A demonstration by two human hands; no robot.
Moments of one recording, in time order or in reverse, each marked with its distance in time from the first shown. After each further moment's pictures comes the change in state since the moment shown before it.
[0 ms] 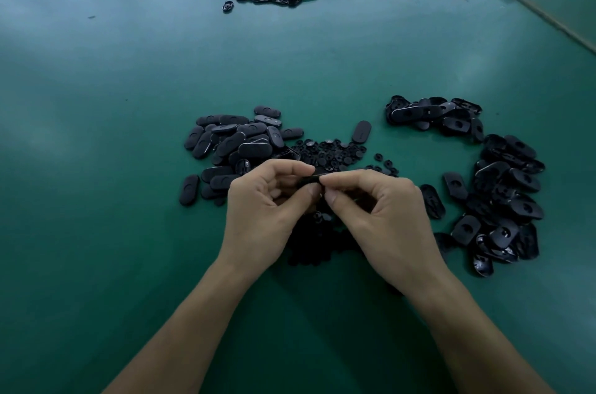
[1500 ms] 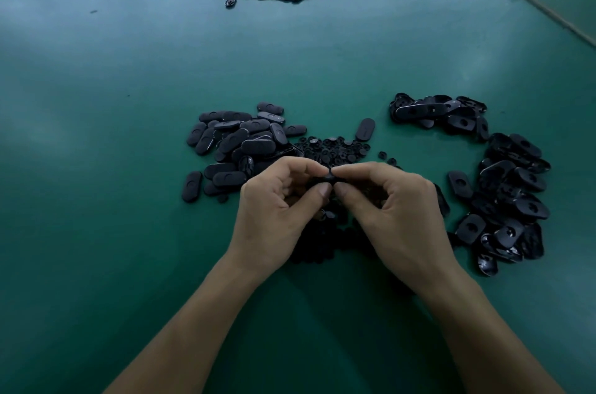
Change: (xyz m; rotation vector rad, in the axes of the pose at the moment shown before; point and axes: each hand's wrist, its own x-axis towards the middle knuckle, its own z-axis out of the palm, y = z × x) left_hand -0.002 0.000 0.003 0.022 -0.078 0.034; right_hand 0.003 0.002 -0.006 -0.114 0.024 -0.059
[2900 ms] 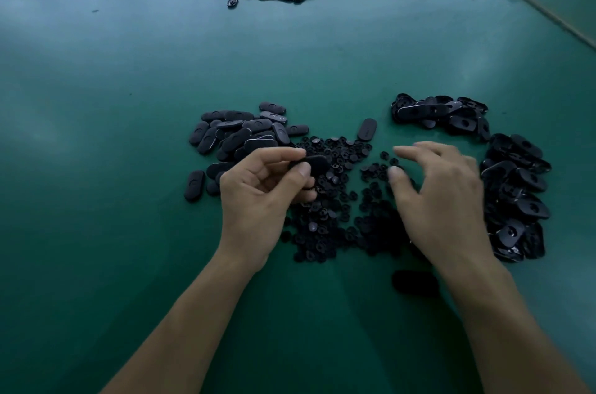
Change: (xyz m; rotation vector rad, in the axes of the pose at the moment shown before) left_hand 0.004 -0.003 -0.008 -0.228 0.181 -0.017; right_hand 0.009 0.019 -0.023 -0.530 0.134 0.207
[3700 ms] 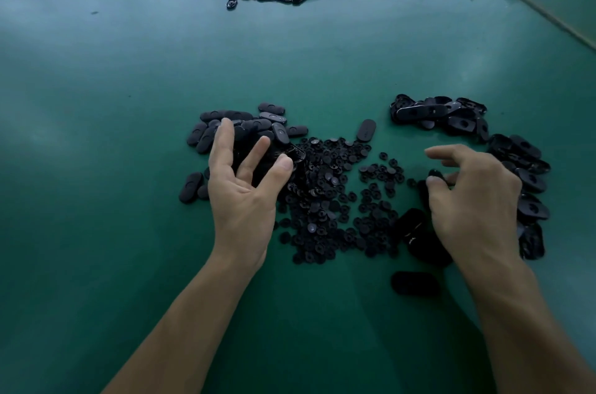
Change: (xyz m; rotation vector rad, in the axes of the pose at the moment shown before) left_hand 0.007 -0.002 -0.002 -0.073 0.203 -0.047; right_hand 0.005 0.018 -0.013 -0.005 0.060 0.106
